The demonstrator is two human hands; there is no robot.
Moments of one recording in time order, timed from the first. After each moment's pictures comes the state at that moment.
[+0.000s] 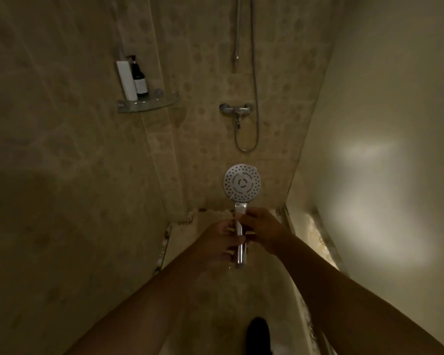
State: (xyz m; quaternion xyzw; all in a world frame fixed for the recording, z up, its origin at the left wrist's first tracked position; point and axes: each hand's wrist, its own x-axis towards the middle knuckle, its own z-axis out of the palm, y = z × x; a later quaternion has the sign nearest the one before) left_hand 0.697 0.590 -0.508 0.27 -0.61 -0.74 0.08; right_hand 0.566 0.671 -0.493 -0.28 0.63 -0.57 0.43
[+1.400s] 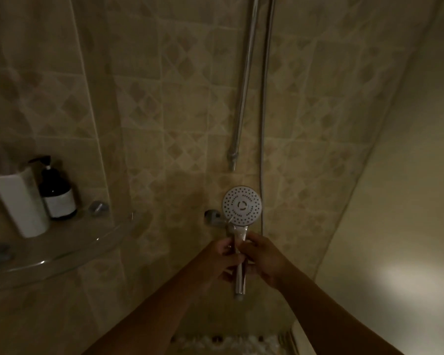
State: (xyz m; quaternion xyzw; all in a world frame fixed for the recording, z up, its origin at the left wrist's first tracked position) left_hand 0.263 0.112 -0.419 0.14 -0.66 -0.73 0.13; right_hand 0.159 0.226 -0.385 -0.31 0.64 -0.60 0.37
